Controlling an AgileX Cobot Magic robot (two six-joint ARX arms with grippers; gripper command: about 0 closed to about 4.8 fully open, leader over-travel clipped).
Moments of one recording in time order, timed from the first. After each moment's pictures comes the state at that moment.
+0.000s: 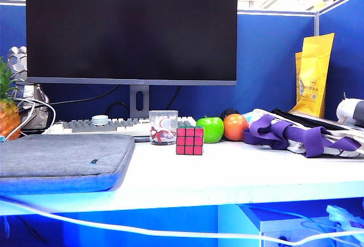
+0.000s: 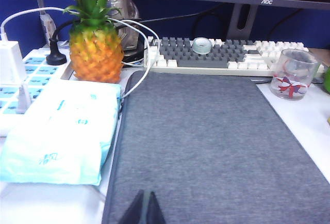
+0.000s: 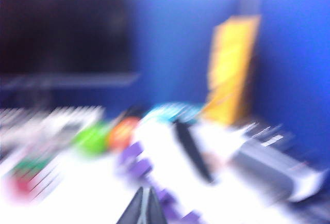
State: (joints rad) left arm 0.01 0.01 0.14 -0.23 -0.05 -0.05; right arm 0.03 0.10 0.02 0.31 -0.05 0.03
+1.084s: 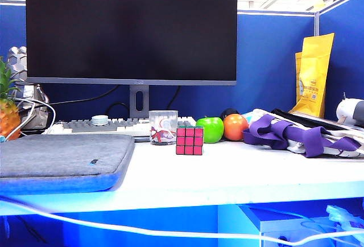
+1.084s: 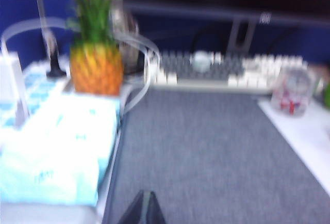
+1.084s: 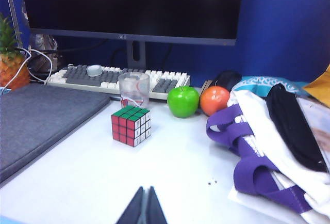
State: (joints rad) left arm 0.02 0.01 0.06 -0.06 -0.05 -0.05; right arm 0.02 0.00 0.01 0.11 -0.40 0.03
